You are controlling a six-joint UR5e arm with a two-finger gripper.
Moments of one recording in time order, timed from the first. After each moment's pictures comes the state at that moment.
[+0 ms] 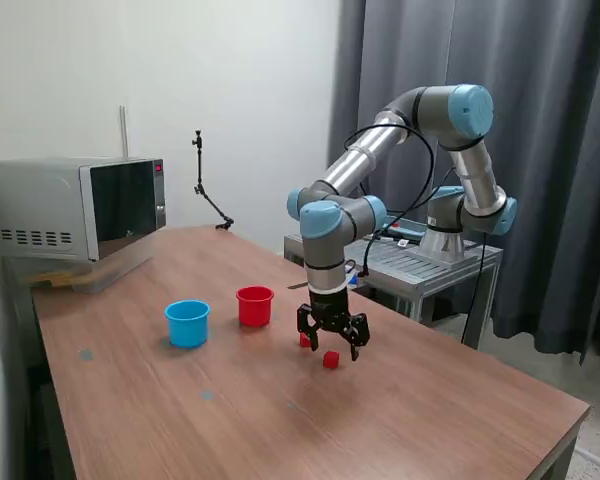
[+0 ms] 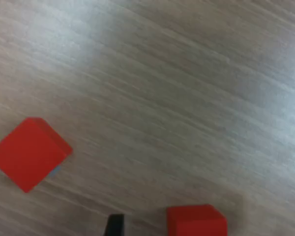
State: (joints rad) arm 0.02 -0.73 1.34 -2.00 -1.52 -3.47
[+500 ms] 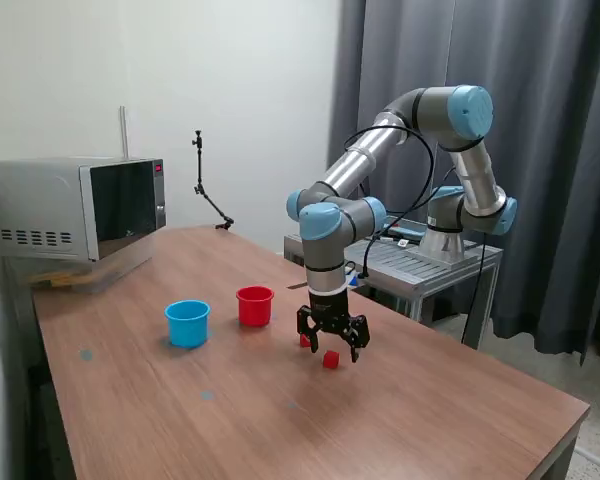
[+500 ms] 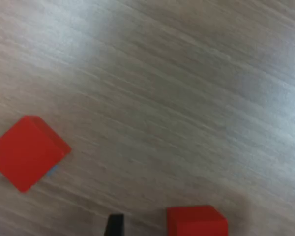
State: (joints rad) arm 0.02 -0.73 1.33 -2.00 -1.51 -3.48
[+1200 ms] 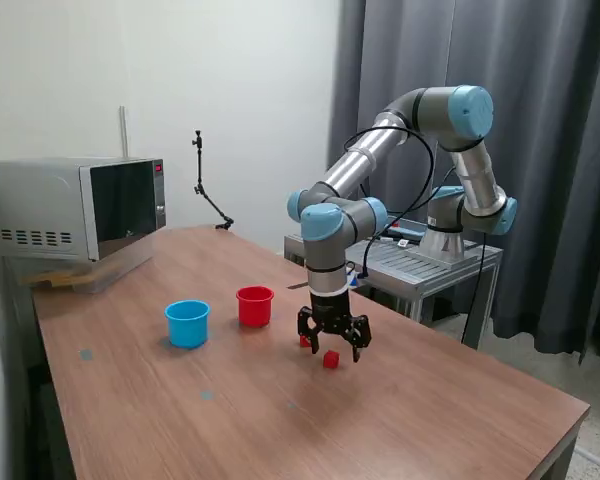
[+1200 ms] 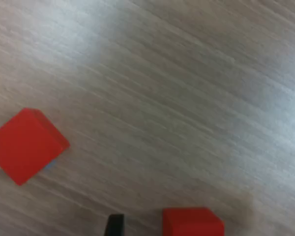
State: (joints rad) arm 0.03 -0.73 1.33 -2.00 -1.52 -3.52
